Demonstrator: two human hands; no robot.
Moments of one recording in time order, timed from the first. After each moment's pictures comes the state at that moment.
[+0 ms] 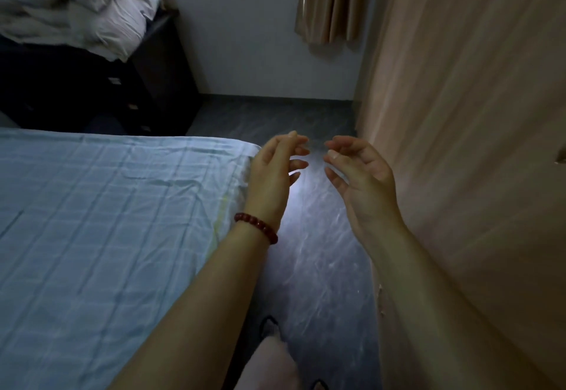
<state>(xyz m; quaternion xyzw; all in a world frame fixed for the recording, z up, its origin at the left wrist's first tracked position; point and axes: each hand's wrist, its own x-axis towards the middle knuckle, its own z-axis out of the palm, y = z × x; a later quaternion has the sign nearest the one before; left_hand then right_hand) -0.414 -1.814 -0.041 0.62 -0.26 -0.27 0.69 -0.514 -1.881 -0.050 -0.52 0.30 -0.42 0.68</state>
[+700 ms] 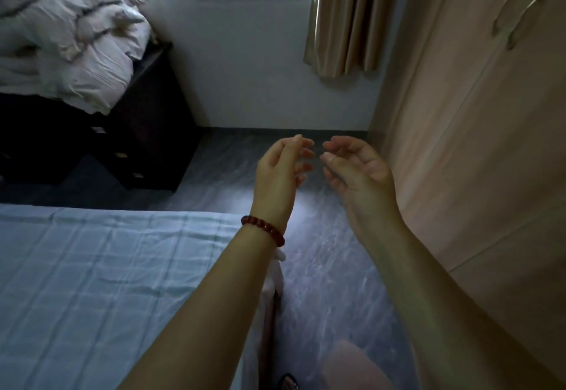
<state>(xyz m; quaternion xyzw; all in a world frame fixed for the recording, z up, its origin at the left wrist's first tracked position) -0.136 -2.059 -0.029 0.60 -0.27 -0.28 0.70 -0.228 -2.124 -0.045 -0.52 0.24 -0.43 0.70</state>
